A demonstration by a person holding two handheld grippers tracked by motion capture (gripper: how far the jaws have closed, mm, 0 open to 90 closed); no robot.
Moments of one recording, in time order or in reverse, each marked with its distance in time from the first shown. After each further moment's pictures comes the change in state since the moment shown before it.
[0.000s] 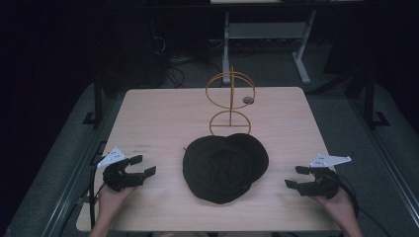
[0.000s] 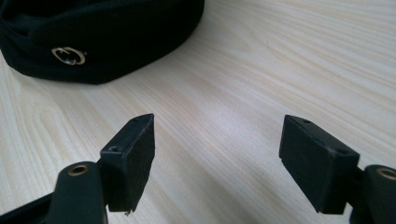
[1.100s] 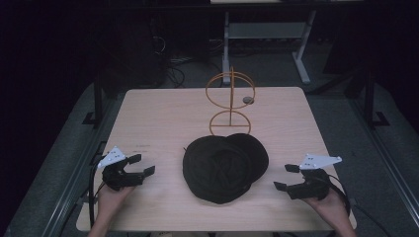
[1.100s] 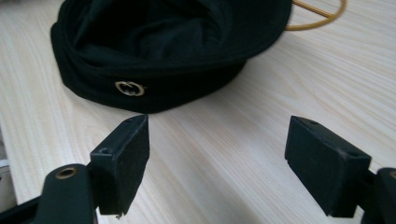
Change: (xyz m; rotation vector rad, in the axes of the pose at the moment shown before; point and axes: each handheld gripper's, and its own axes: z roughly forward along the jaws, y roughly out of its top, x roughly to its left) left arm 0.002 0.000 -0.001 -0.003 0.012 0.023; right arm 0.040 0.027 0.002 -0.035 0.044 -0.098
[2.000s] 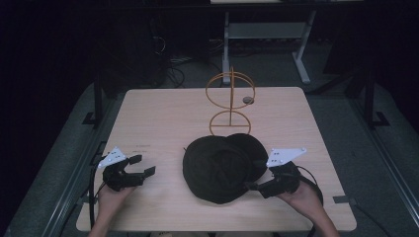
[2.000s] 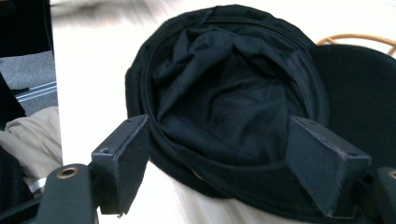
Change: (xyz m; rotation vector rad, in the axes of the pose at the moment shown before) left arm -0.001 -0.001 0.001 0.008 -0.003 0.001; right arm 0.049 0.063 0.037 -0.001 0.152 -0.186
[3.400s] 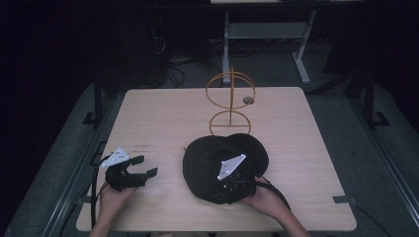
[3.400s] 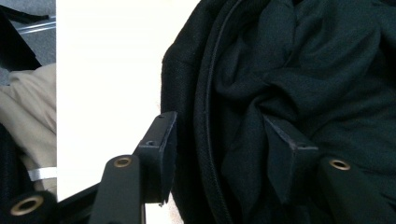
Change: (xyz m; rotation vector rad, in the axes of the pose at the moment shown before) left arm -0.003 0.000 0.006 0.026 -0.010 0.014; right arm 0.036 0.025 0.101 0.255 0.117 -0.153
